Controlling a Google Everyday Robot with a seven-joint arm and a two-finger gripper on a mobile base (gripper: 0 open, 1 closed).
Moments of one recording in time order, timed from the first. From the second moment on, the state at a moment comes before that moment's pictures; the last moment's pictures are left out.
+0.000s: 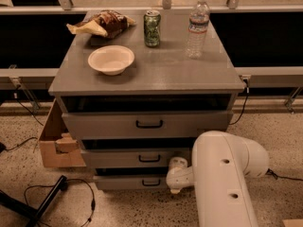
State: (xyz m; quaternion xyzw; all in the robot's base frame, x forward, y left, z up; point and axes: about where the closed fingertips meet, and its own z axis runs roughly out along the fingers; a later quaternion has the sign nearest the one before) arm 0.589 -0.143 0.174 -0.66 0.74 -0.10 0.07
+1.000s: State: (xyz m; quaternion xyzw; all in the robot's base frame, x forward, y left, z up) arm 0.568 -0.167 0.197 -0.64 0.76 -0.10 0.05
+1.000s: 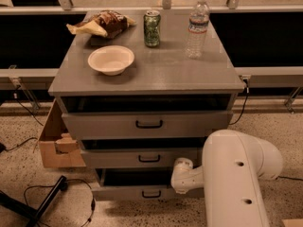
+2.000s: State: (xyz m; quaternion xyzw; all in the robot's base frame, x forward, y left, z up) arm 0.542 -0.163 0.210 -0.64 0.77 -0.06 0.01
